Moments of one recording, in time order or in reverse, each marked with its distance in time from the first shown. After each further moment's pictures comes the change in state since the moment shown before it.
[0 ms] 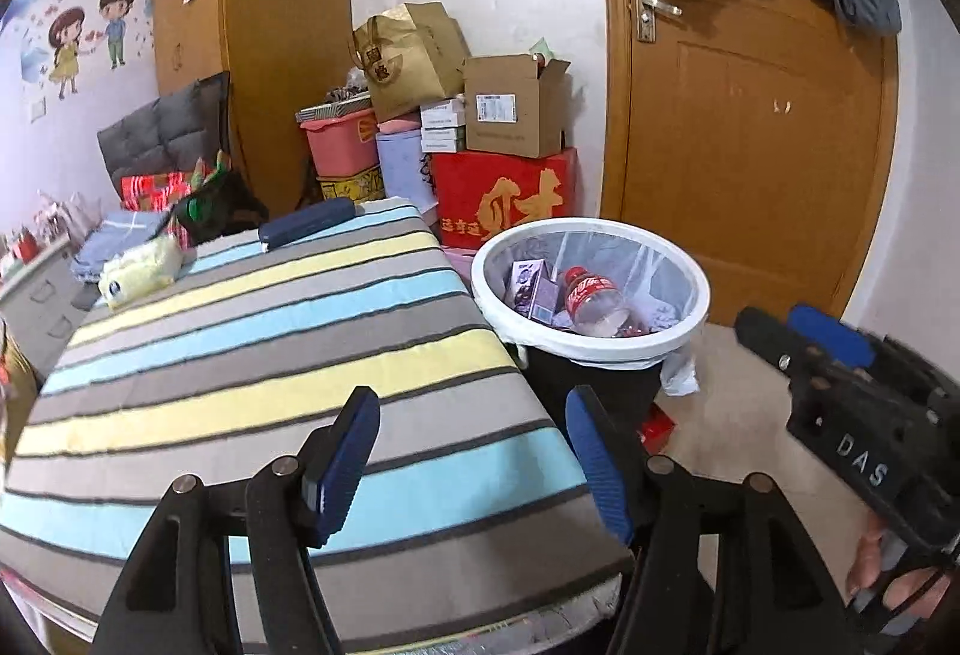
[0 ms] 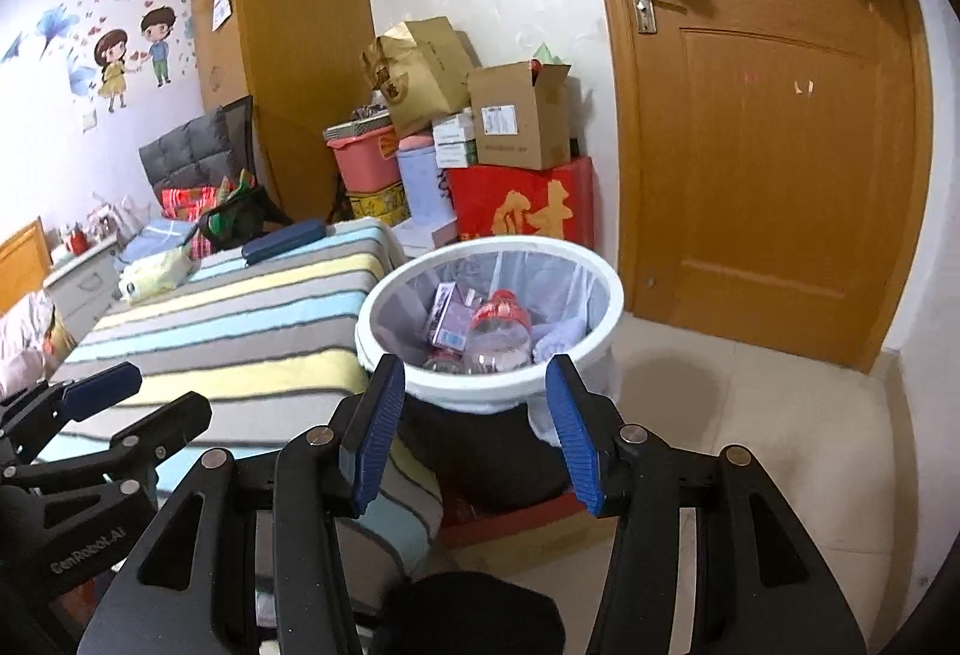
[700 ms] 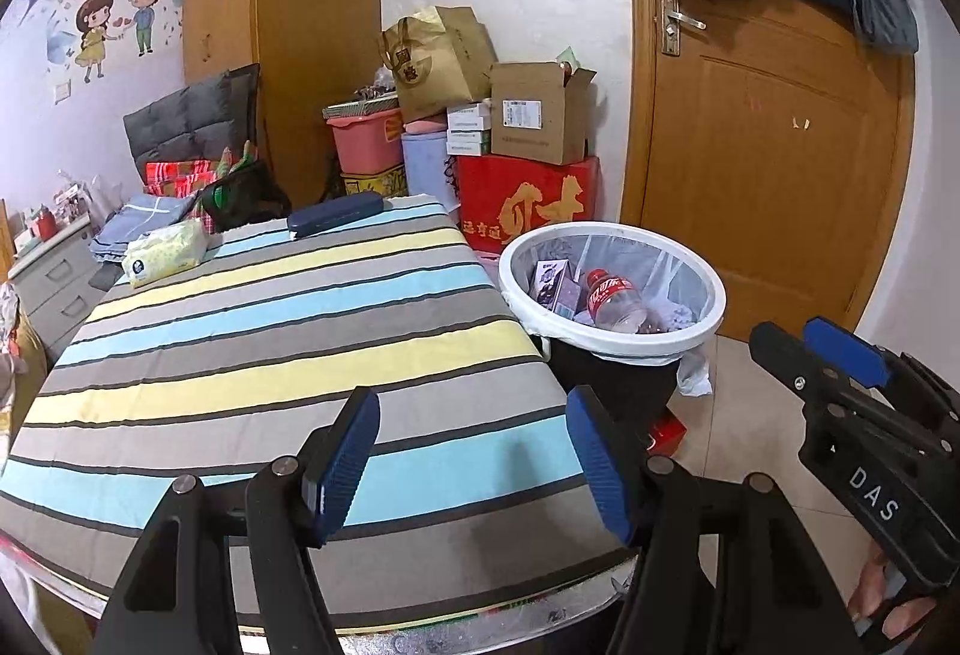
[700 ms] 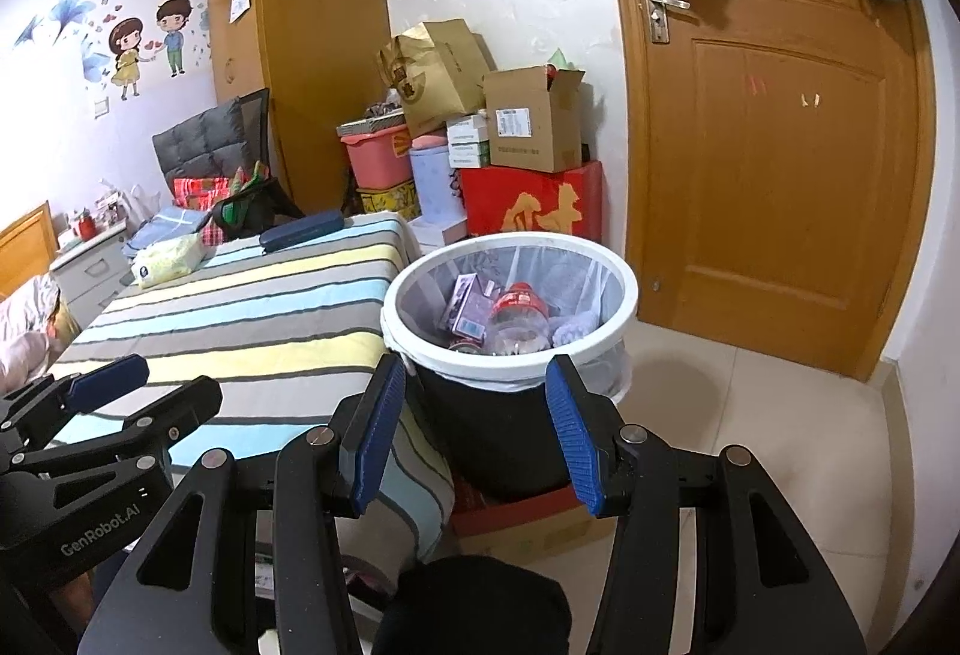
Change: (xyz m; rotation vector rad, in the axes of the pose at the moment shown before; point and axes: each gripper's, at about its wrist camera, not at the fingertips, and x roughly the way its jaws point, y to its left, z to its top) left arm -0.015 0.009 -0.011 -0.040 -0.015 0.037; right arm -0.015 0.014 -0.010 -0.037 -0.023 0.001
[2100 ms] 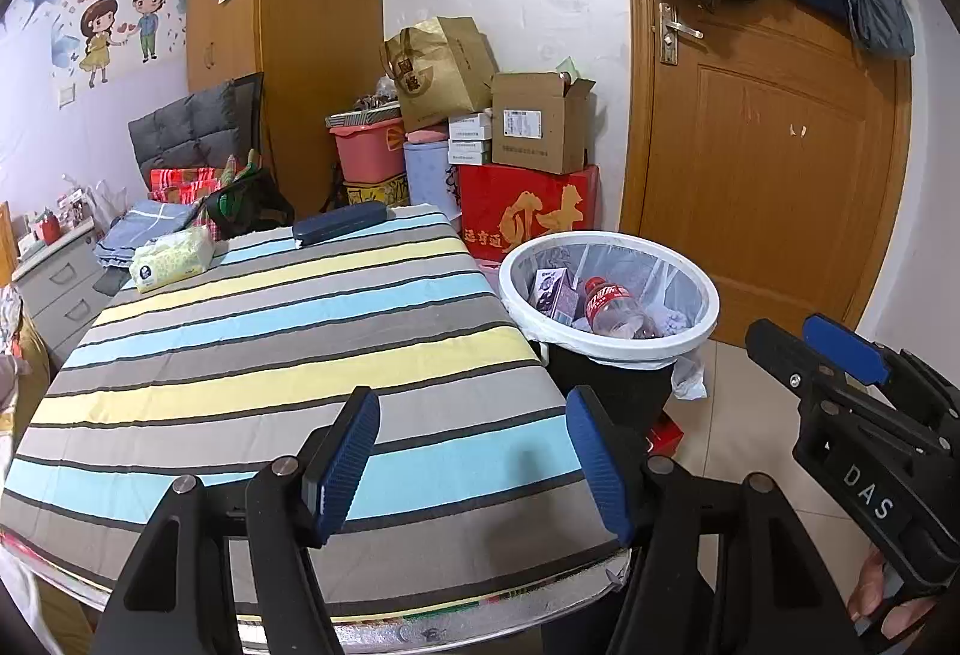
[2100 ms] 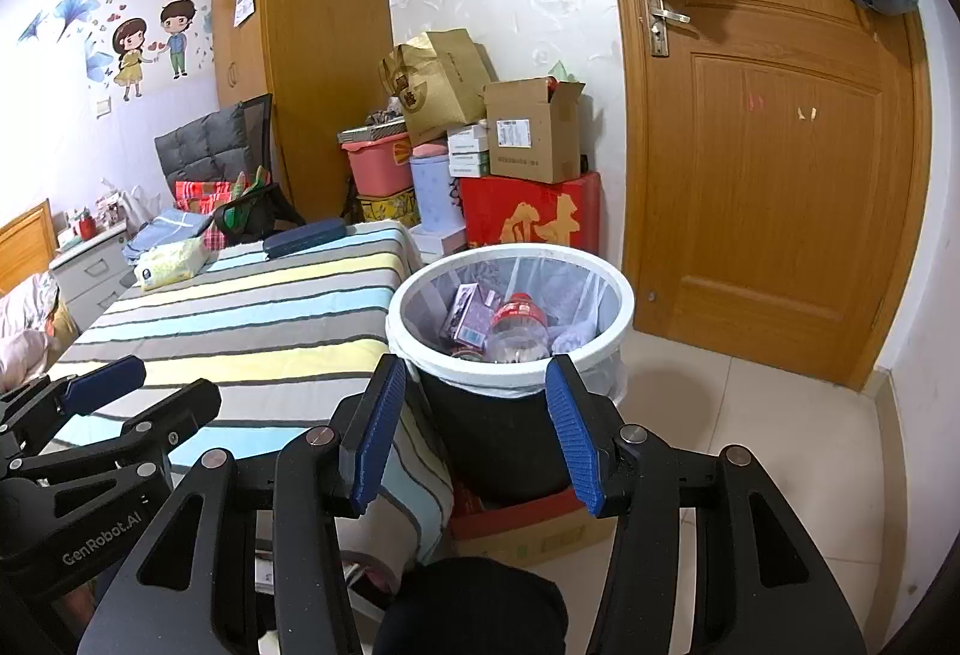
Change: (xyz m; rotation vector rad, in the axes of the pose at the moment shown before) left arm -0.013 -0.003 0.000 -0.002 -0.018 0.004; right arm -0.009 0.004 0.005 -0.010 -0.012 -0.012
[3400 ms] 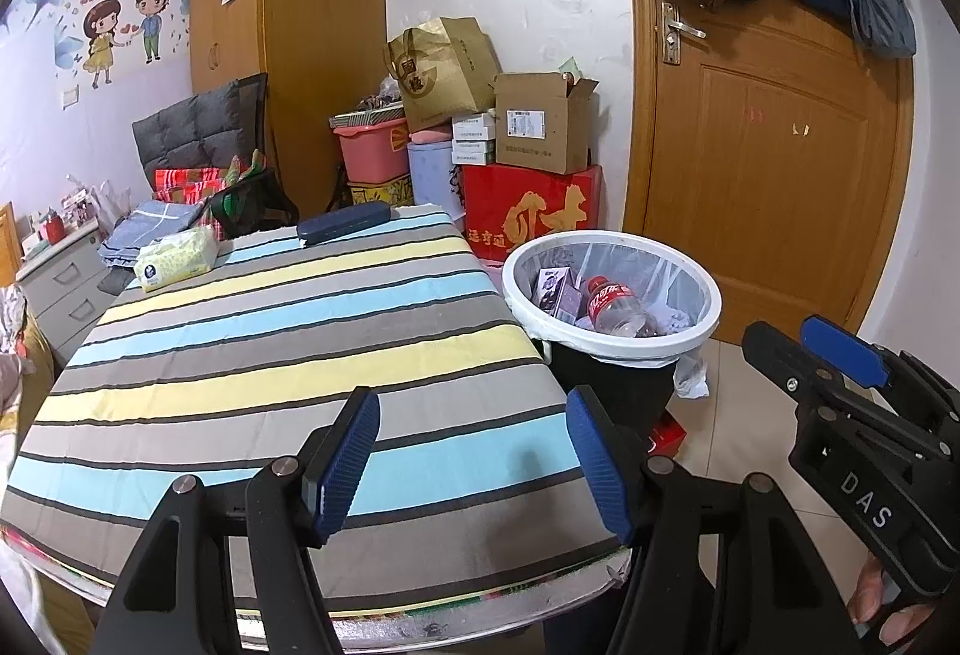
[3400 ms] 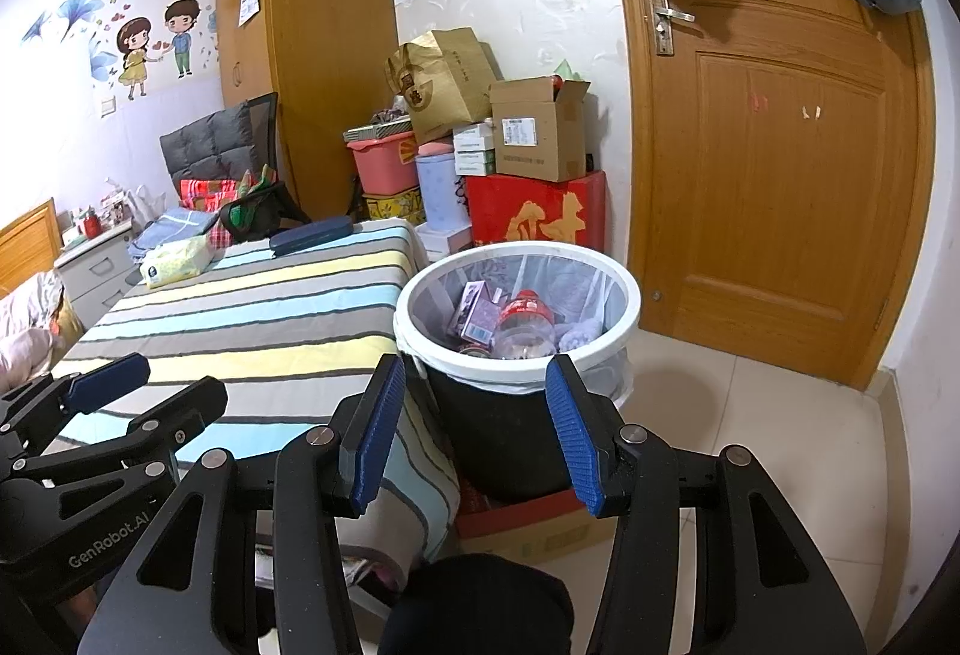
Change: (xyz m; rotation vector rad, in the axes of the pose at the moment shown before) left arm -0.001 0.001 -0.003 -0.002 -0.003 0.011; right arm 0.001 0.002 -0.001 -0.002 0.004 0.015
